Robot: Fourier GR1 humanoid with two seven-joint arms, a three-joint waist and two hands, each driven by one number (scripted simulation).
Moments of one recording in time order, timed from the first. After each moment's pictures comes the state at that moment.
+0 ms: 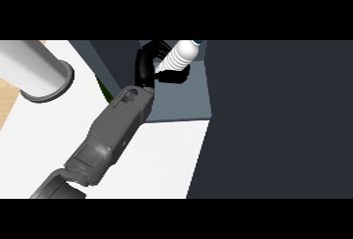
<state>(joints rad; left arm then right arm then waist) -1.06 0.01 -0.14 -0.38 0.26 0.62 -0.39 0.15 -0.40 0.76 -2.48 0.09 -0.47 0.19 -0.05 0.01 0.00</state>
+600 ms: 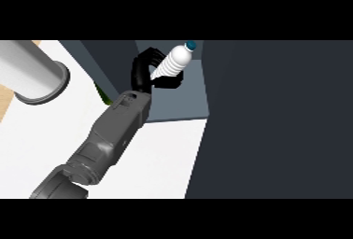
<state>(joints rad) -1.09 0.00 -0.09 -0.19 0.26 0.66 -0.49 0.15 -0.42 0.75 -2.48 0.07 -0.45 0.16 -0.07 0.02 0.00</state>
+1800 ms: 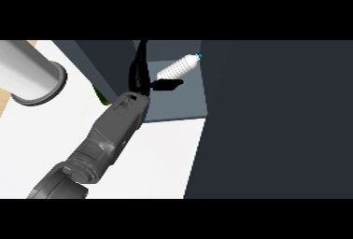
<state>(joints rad) -1.12 0.01 -0.11 -0.10 0.19 0.73 -0.53 0.15 -0.43 0.75 -2.47 0.04 -0.45 0.13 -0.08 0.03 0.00</state>
